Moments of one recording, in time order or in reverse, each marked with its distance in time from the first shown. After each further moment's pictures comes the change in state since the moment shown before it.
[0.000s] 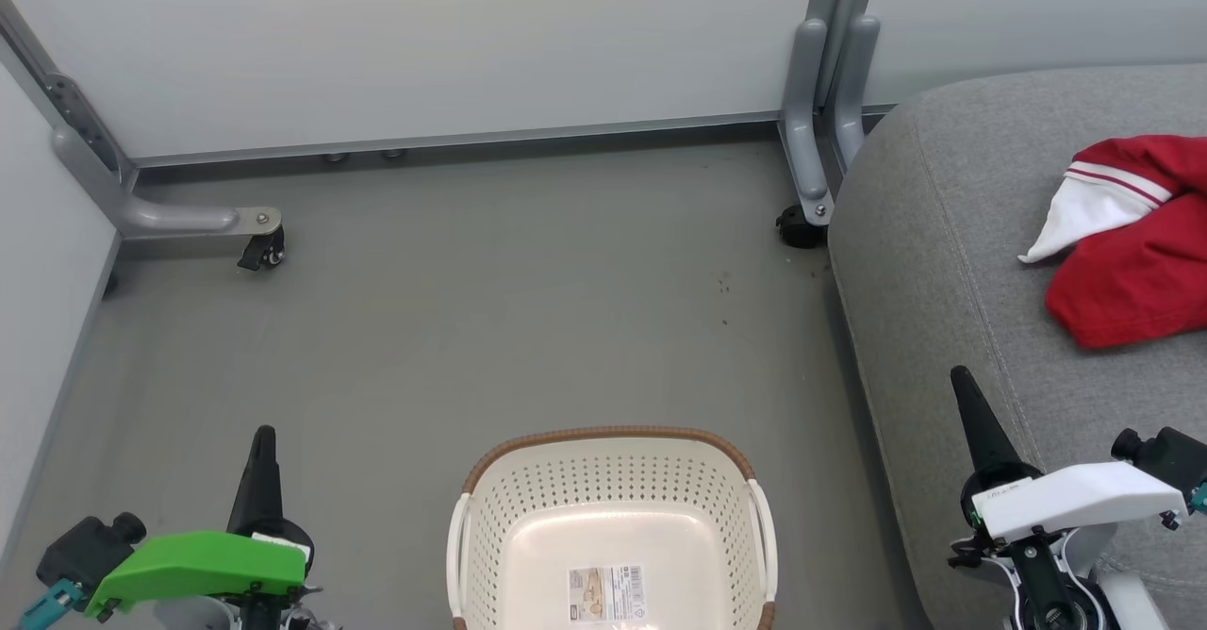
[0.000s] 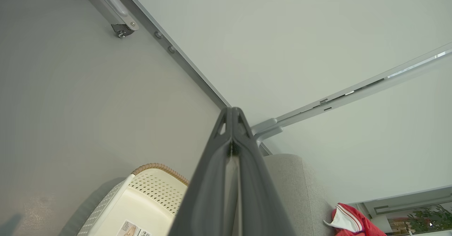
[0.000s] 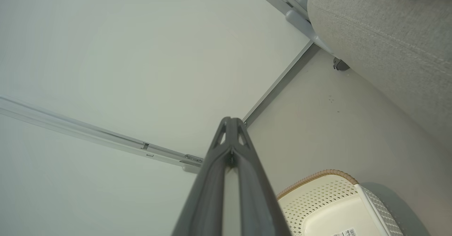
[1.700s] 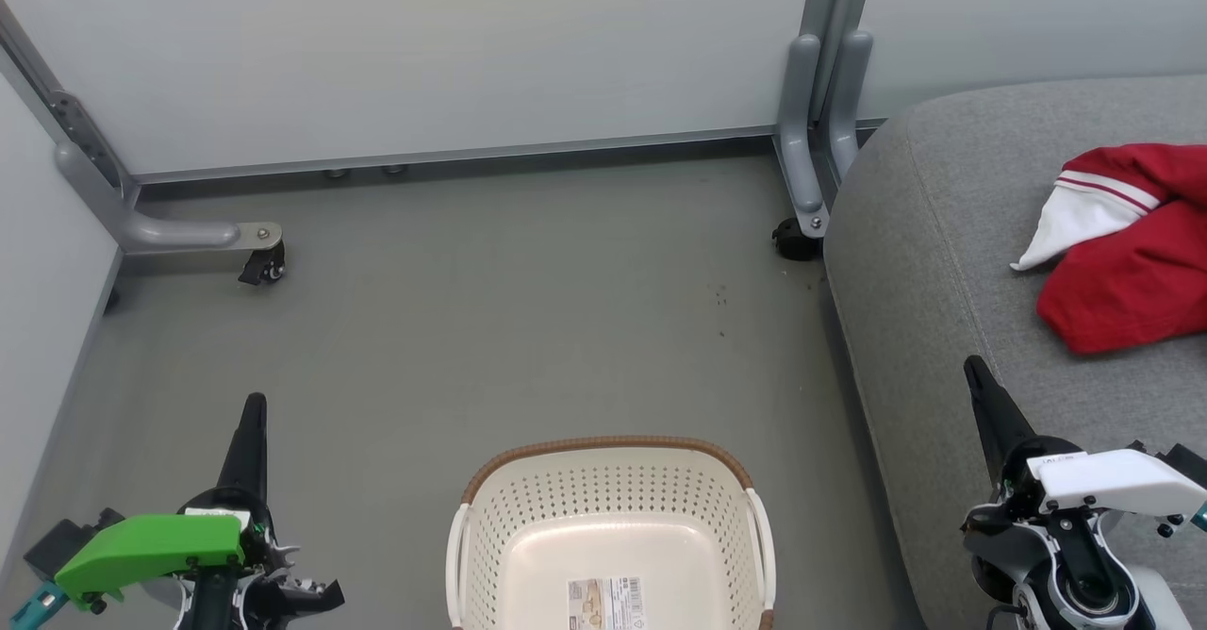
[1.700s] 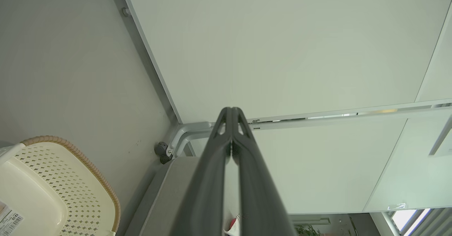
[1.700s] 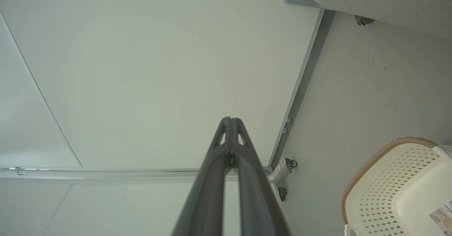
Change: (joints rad) left arm -0.050 -0.027 0.070 0.000 -0.433 -0.035 0.120; right arm -0.066 0.000 -0.048 0.100 0.450 0.000 0.049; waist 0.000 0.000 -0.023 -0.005
